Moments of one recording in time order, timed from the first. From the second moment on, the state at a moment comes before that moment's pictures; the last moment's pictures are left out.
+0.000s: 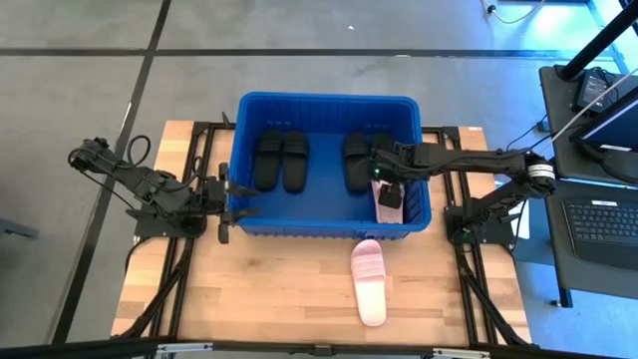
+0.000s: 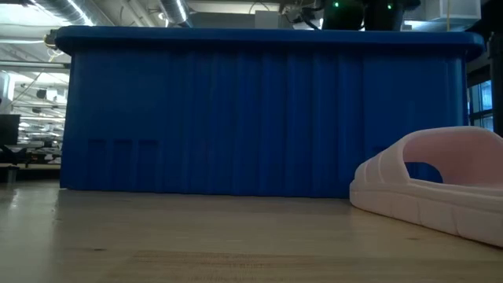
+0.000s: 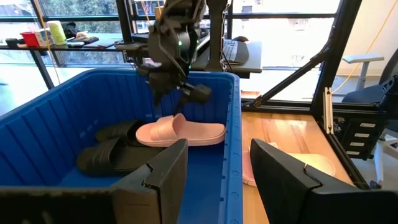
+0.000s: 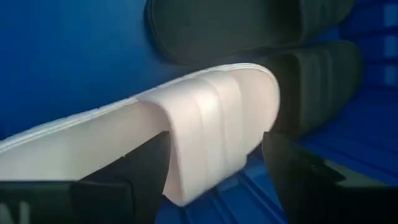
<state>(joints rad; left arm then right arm) -0.46 0.75 0.80 -0.25 -0.62 -0.13 -0.21 1.44 1.13 -1.04 0.29 -0.01</state>
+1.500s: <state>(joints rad) -0.46 0.75 0.80 -0.25 -0.62 -0.10 0.71 1.73 1.66 -1.31 0.49 0.68</state>
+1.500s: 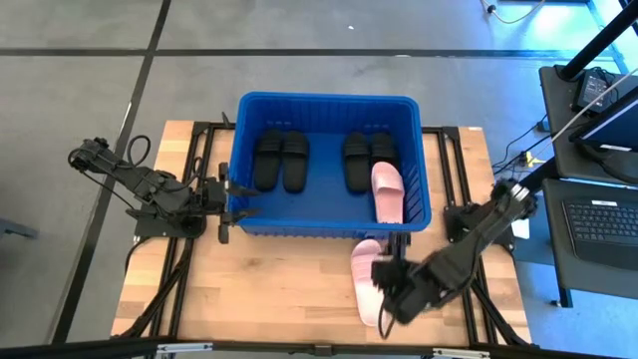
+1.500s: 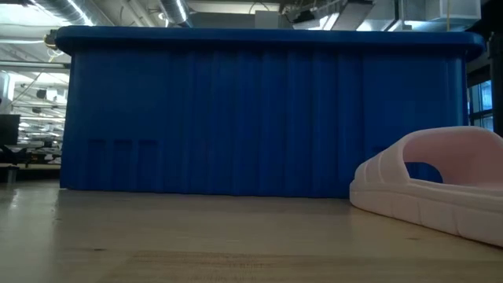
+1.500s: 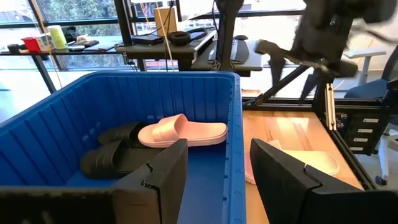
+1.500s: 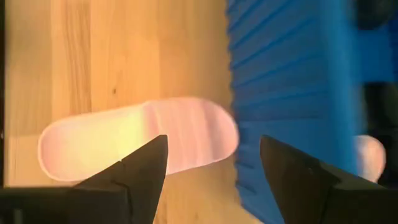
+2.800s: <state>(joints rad) -0.47 0.75 0.80 -0.25 -0.55 -0.18 0.70 2.14 1.69 -1.31 0.45 0.77</state>
